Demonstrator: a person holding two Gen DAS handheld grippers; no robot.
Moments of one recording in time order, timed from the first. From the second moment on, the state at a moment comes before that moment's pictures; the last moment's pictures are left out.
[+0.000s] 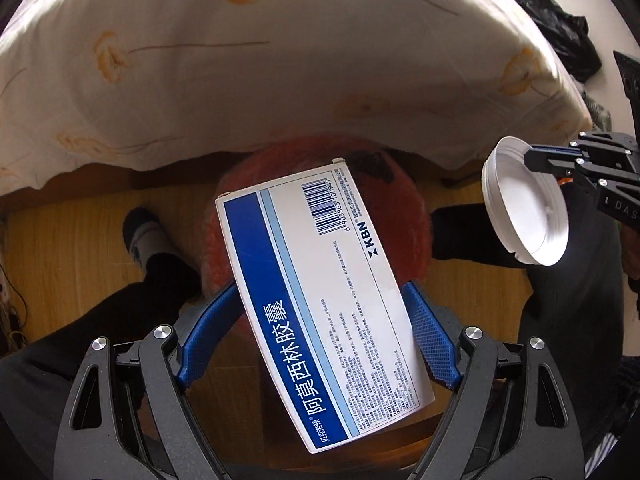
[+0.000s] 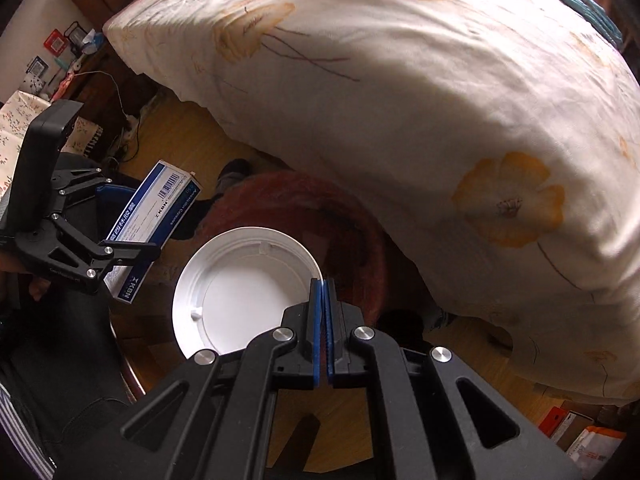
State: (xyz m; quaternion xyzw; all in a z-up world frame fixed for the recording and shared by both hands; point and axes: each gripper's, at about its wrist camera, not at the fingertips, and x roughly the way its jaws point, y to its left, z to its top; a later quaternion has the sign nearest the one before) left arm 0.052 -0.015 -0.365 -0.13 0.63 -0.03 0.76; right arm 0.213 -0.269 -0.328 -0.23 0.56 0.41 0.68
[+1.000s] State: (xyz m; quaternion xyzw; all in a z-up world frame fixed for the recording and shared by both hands) left arm 0.072 -0.005 -0.320 -0.13 0.57 -0.02 0.81; right arm 0.269 -0.268 -0.277 -0.13 0.51 0.41 0.74
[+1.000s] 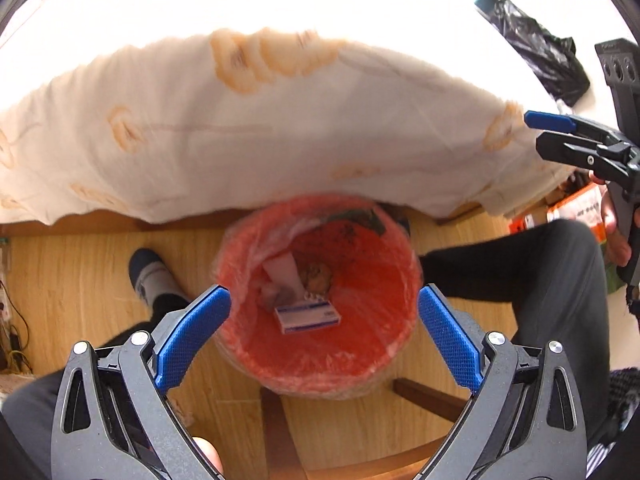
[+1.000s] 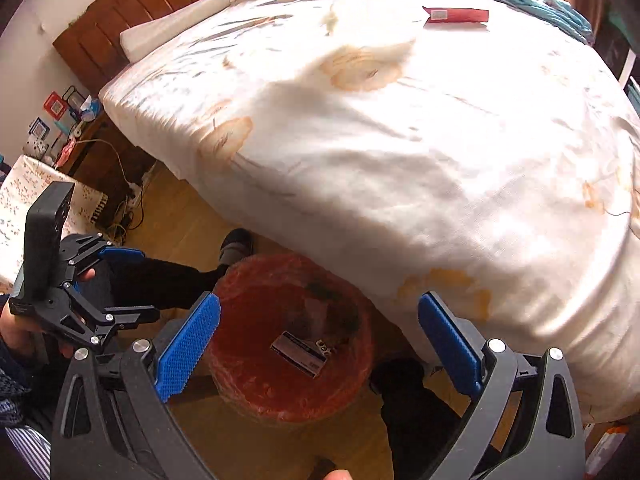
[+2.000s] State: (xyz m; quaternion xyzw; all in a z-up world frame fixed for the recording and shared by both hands) left arm 0.375 0.116 -0.214 -0.15 0.47 0.08 0.87; right arm 0.530 -0.247 -0.205 0.02 0.49 0.23 0.84
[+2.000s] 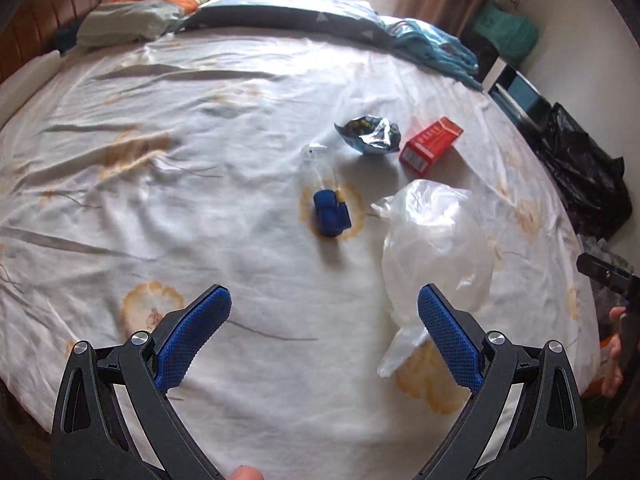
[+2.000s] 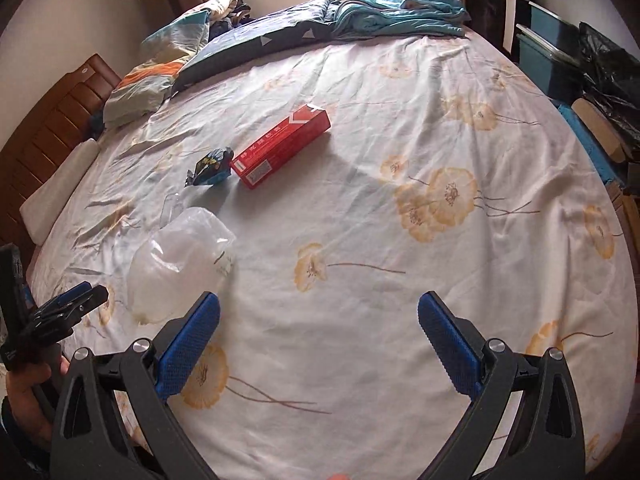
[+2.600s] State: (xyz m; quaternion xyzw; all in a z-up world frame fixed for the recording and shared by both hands) left arm 0.508 0.138 -0.279 -0.11 0.50 0.11 0.85; right arm 0.677 -0.172 -0.234 0.09 0.51 0.14 0.84
